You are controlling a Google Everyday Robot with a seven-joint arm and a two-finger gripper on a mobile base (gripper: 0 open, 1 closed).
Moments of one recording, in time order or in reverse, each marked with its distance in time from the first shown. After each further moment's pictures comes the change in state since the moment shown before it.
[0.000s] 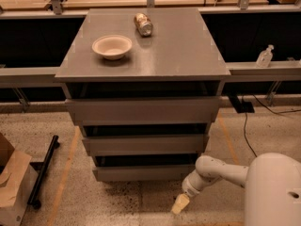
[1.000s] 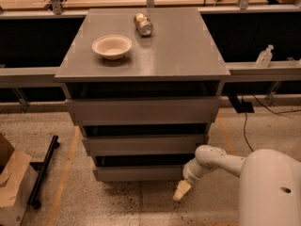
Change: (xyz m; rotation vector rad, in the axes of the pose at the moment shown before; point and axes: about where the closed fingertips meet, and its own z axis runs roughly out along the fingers) arm -0.027 -0.058 -0.026 0.136 -0.002 -0.128
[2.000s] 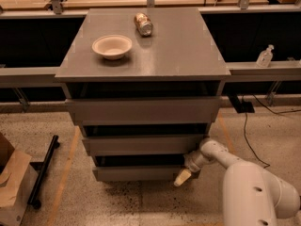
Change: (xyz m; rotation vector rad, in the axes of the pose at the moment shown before) arm -0.008 -0.089 0.026 0.030 -0.130 -0.012
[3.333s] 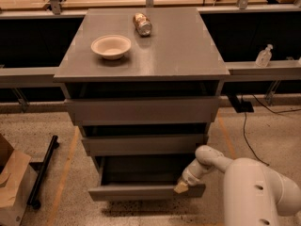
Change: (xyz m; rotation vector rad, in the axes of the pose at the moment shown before) arm 0.022 0.083 0.015 -0.218 0.104 0.090
